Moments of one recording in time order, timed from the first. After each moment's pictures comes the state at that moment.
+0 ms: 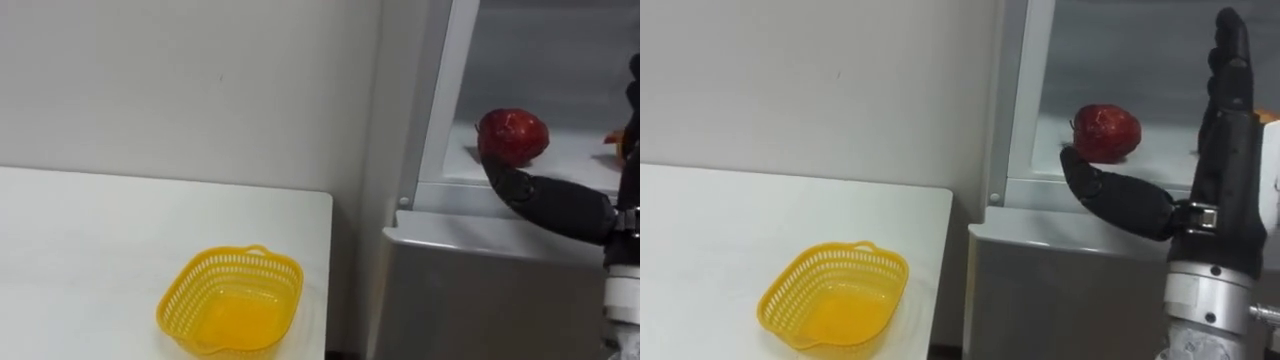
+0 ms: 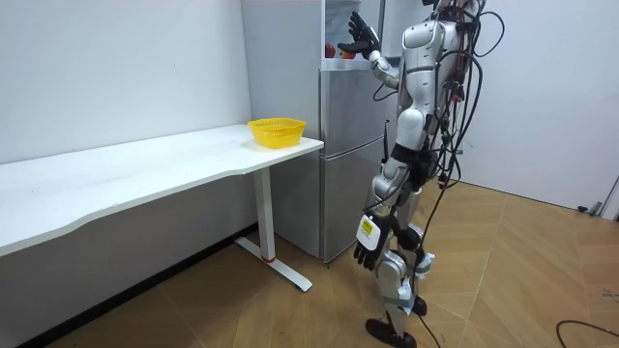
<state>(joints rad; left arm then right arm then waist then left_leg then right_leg) 0.23 0.23 -0.04 1.13 0.41 0.03 -0.12 -0.24 -0.31 -0.07 -0.17 -0.12 -0.22 -0.47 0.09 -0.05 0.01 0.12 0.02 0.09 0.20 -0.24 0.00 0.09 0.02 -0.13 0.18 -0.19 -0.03</state>
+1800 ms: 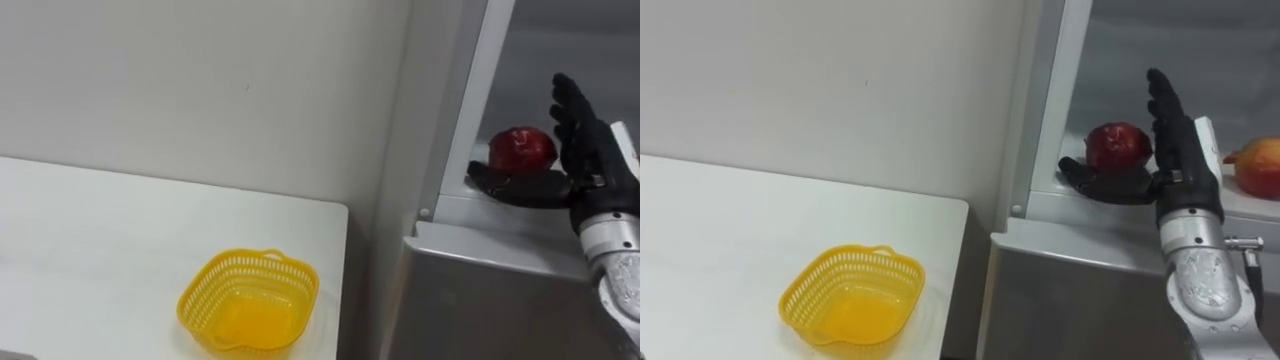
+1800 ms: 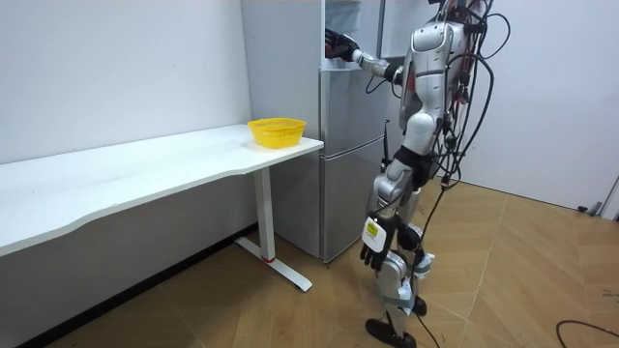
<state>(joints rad) 0.25 0.23 -0.02 1.02 0.44 0.14 -0.21 -0.55 -0.46 -0.06 0.34 0.11 -0.06 -0.18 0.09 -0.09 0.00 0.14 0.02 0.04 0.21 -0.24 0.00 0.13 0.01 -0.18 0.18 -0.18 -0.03</state>
